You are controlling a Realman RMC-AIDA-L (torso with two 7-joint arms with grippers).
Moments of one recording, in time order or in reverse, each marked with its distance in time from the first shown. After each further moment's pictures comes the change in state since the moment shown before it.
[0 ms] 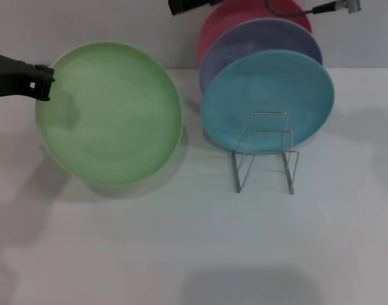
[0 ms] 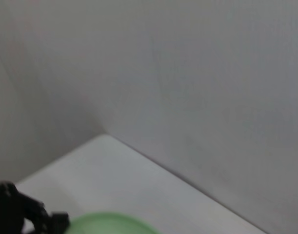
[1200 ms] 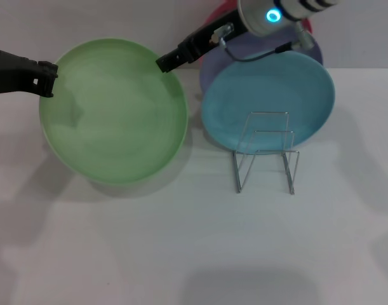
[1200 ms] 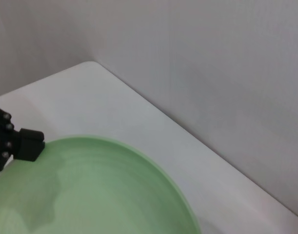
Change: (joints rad) left arm -0.006 0.003 -0.009 -0.005 -0.028 -0.006 0.001; right arm 0.114 0.050 -0.139 -0.243 -0.127 -0.122 -0.072
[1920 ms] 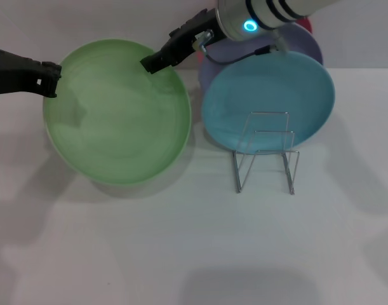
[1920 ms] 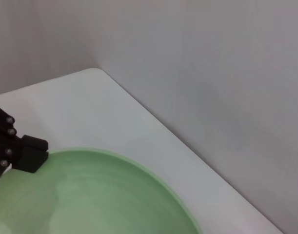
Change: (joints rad) left arm -0.003 -0.002 -0.002 0.005 -0.013 0.000 0.002; right arm 0.032 0.029 -0.042 -0.088 0.013 -0.138 -0.100
